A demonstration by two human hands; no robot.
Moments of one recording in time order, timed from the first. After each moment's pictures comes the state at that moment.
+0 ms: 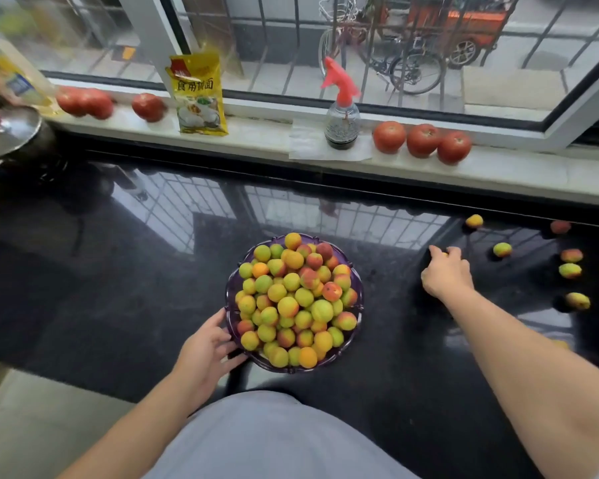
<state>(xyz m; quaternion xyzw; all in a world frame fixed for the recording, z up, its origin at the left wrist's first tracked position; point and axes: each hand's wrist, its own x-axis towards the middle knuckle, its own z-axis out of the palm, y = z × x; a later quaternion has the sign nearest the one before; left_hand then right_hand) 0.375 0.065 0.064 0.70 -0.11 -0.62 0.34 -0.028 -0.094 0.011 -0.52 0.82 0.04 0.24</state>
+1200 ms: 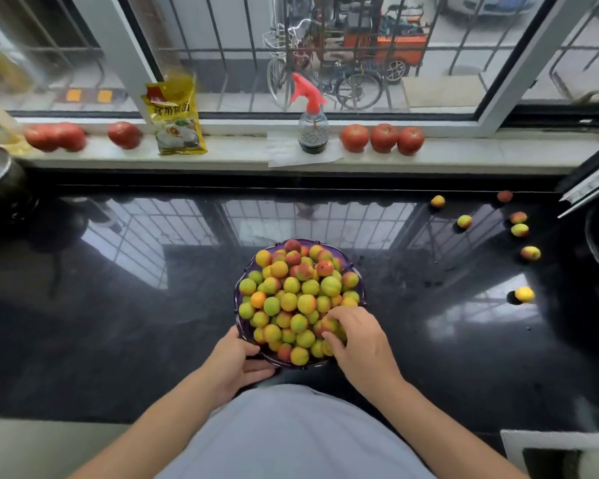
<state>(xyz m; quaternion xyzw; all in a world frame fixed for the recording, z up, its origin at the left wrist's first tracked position) 0.384 0.076 0.055 0.67 -0.19 -0.68 0.21 0.143 0.104 0.048 -0.71 0.63 -0.27 0.20</state>
